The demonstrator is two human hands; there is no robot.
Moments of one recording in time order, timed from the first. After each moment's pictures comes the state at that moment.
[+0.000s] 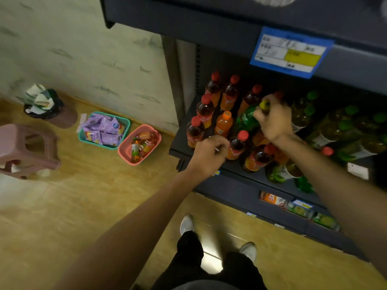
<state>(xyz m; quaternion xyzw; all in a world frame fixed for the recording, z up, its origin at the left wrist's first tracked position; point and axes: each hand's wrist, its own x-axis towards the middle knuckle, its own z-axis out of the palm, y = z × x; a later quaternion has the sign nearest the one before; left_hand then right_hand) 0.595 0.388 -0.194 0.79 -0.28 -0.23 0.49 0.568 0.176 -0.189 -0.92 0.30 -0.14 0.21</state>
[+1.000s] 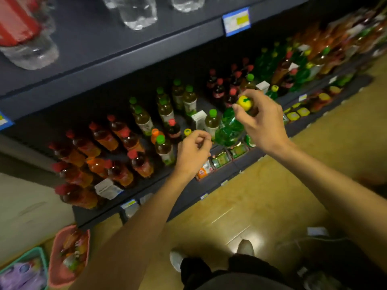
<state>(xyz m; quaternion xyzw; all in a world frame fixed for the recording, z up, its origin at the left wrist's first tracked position) 0.349 0.255 -0.148 0.63 -0.52 -0.38 0.44 0.179 0.207 -0.083 -0.74 0.48 -0.43 0.15</state>
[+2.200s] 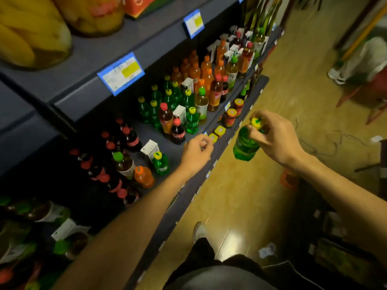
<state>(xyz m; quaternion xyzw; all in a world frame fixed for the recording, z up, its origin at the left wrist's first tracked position) -0.052 -0.107 -0.181 0.50 -0.67 -0.47 0.28 -0.253 -0.045 -0.103 -0.66 0.68 -0.30 0.05</state>
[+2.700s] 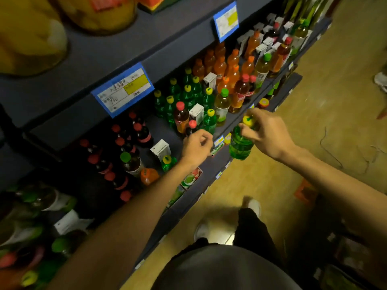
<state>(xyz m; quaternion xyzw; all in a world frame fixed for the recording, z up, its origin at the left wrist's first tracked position) -0.046 -0.183 -0.204 0.57 -0.63 -0.44 0.30 -0.247 -0.162 -0.136 -0.73 0.63 -0.26 0.10</state>
